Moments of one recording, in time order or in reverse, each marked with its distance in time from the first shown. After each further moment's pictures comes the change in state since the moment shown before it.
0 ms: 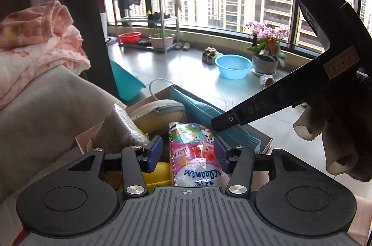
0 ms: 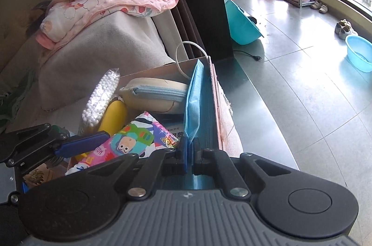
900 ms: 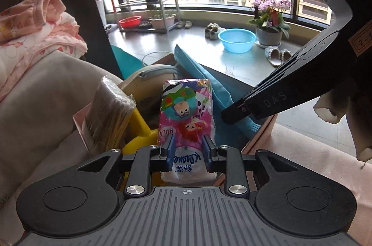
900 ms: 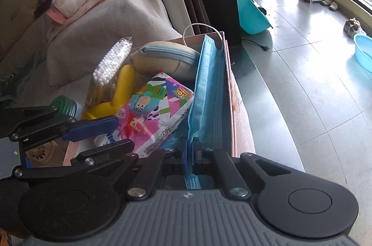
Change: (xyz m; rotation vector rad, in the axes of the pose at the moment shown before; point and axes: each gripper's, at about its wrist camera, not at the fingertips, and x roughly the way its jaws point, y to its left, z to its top) left arm 0.020 -0.018 -0.019 0.080 0.131 0.041; right arm 0.001 0.010 -0.025 -0.076 0.071 0.004
